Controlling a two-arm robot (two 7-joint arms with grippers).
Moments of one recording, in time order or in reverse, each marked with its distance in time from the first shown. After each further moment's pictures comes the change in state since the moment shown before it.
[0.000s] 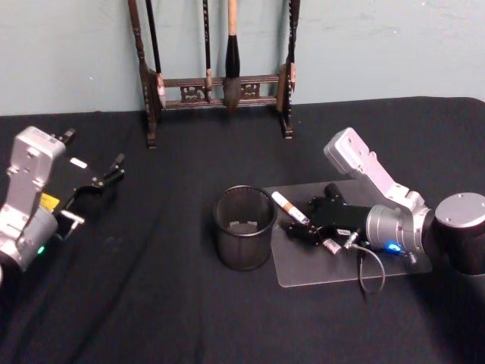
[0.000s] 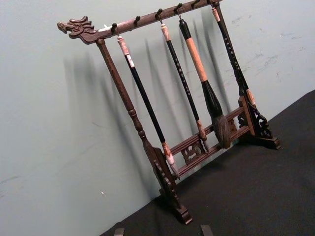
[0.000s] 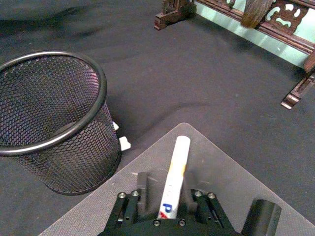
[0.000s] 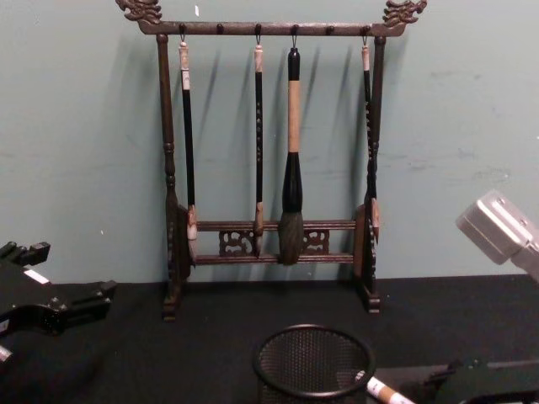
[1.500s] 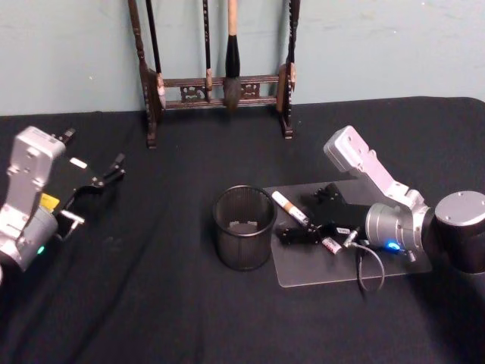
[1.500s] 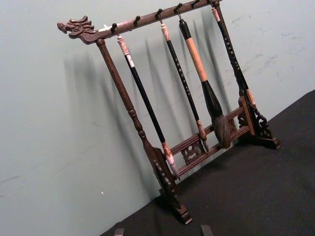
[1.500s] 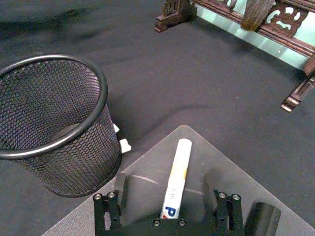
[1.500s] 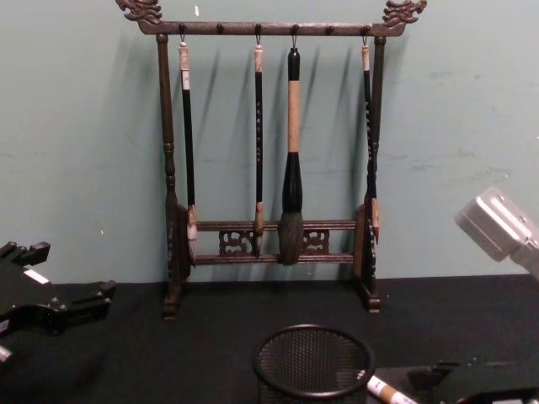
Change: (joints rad) left arm 0.000 0.000 0.000 0.000 0.000 0.000 0.000; right arm 0.005 -0.001 -0.001 0.001 0.003 -0.001 0.004
